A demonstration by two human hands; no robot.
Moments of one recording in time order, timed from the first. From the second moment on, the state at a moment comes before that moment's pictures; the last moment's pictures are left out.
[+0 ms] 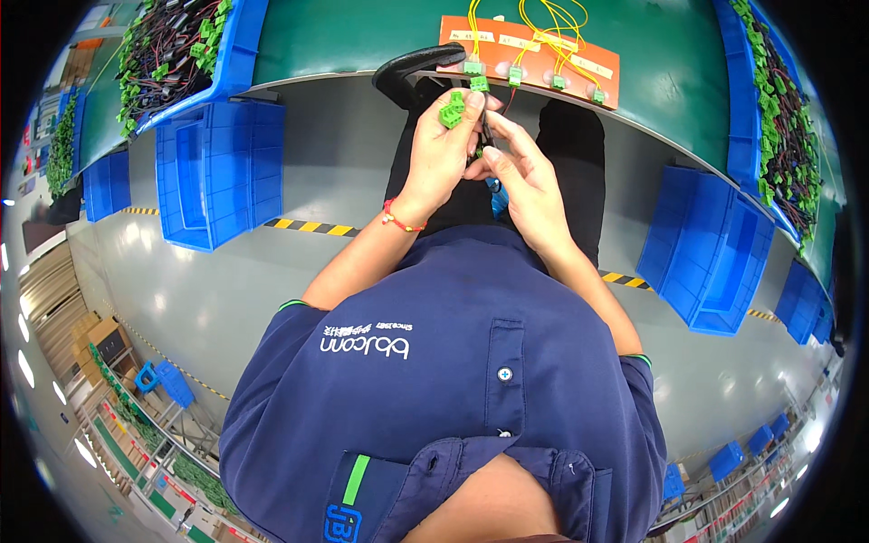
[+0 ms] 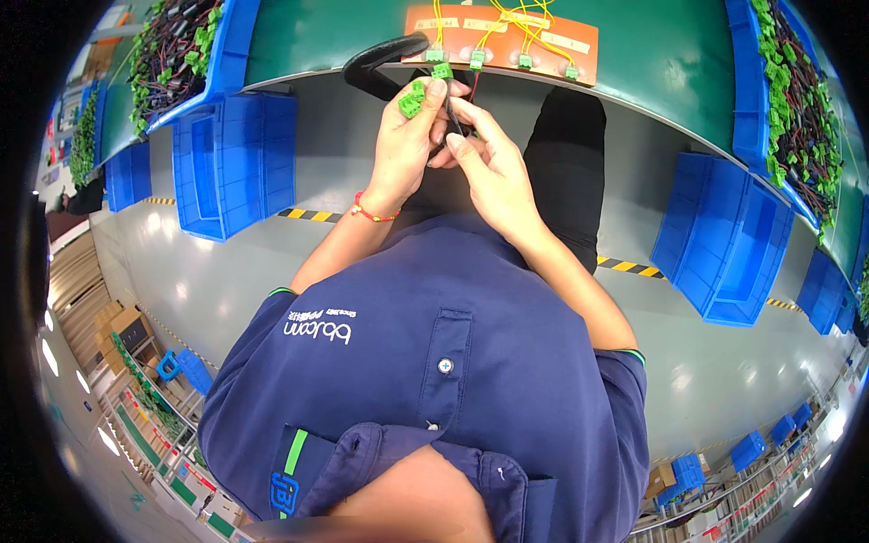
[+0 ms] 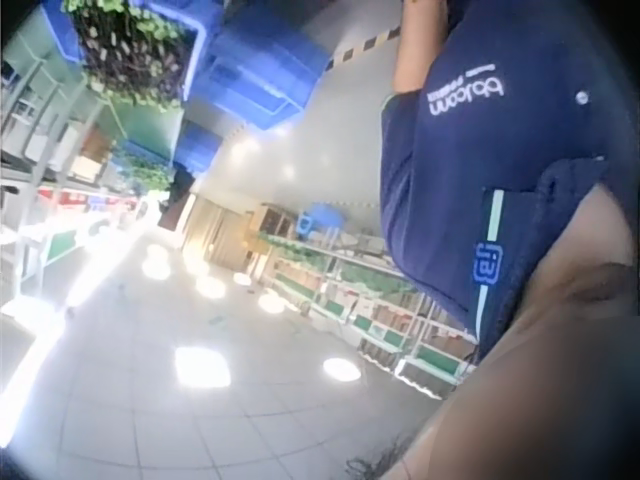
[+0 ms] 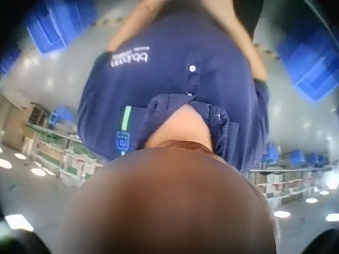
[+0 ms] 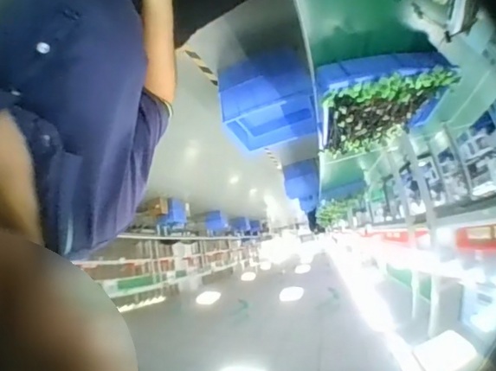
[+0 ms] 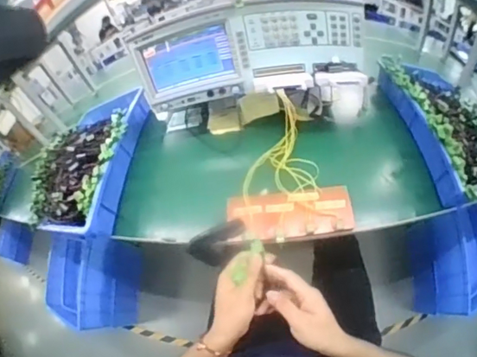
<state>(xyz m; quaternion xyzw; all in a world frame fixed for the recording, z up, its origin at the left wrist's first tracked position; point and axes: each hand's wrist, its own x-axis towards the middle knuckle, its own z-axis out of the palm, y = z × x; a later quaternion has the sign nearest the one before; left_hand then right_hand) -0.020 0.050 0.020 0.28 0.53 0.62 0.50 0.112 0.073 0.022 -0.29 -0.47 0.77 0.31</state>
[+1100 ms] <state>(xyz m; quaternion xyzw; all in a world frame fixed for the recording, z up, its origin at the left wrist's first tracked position) -0.030 0.032 -0.005 0.15 0.54 0.55 0.62 0.130 0.082 -0.041 -0.34 -0.12 0.91 0.19</state>
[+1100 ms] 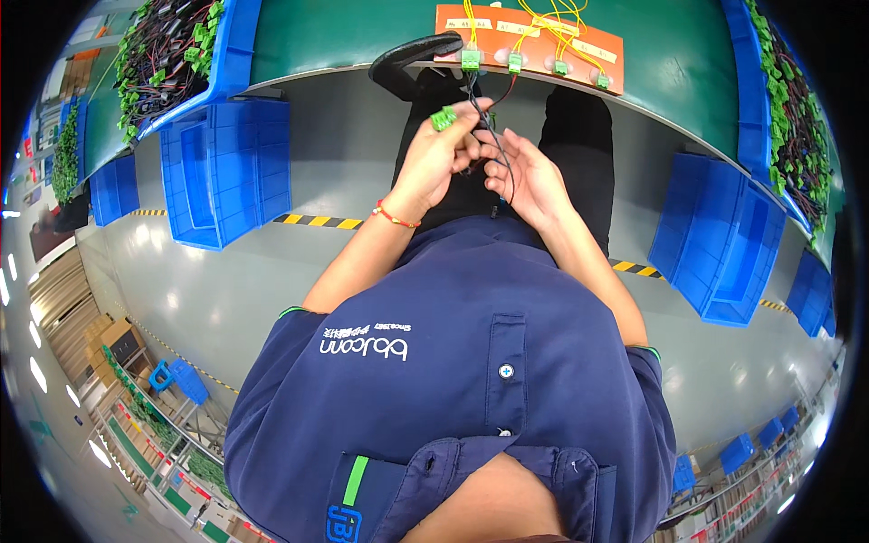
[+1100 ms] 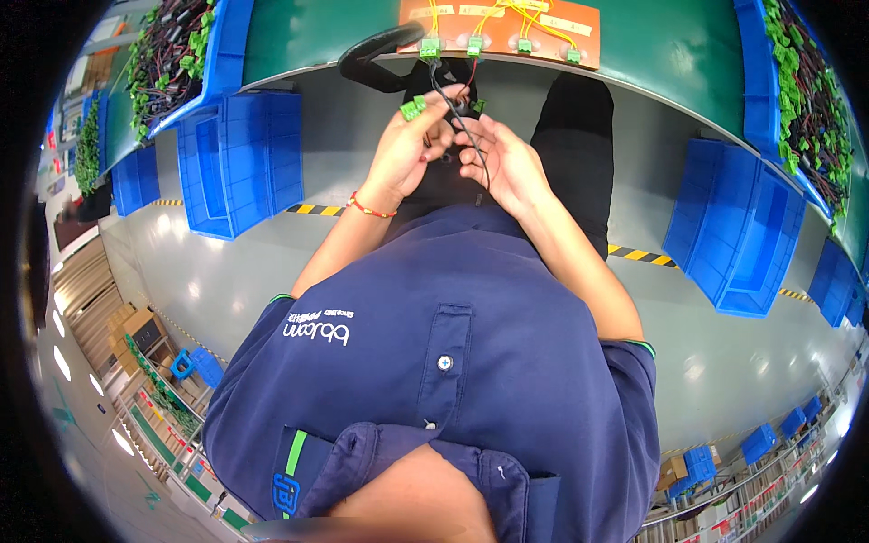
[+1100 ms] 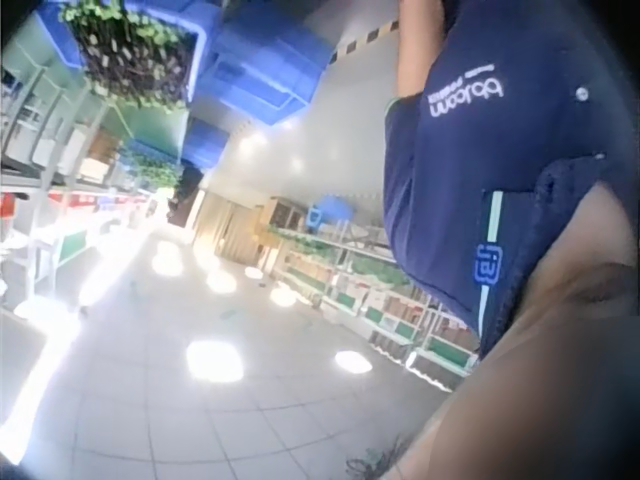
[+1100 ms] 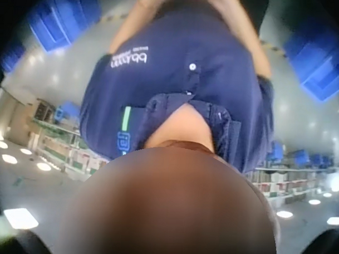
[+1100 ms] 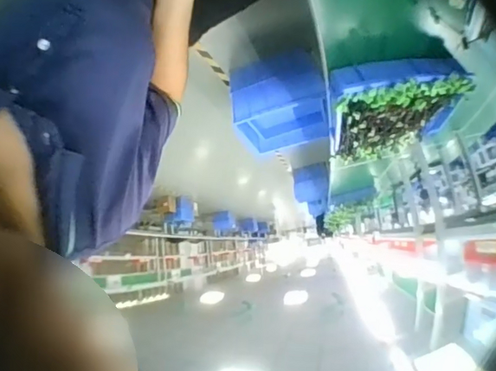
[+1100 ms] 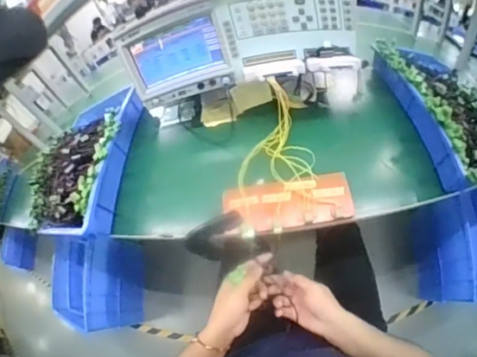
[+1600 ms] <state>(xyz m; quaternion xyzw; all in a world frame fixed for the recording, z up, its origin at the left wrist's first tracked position) -0.017 0.005 0.015 0.27 0.60 0.64 0.41 0.172 0.089 0.007 -0.42 -0.49 0.67 0.37</state>
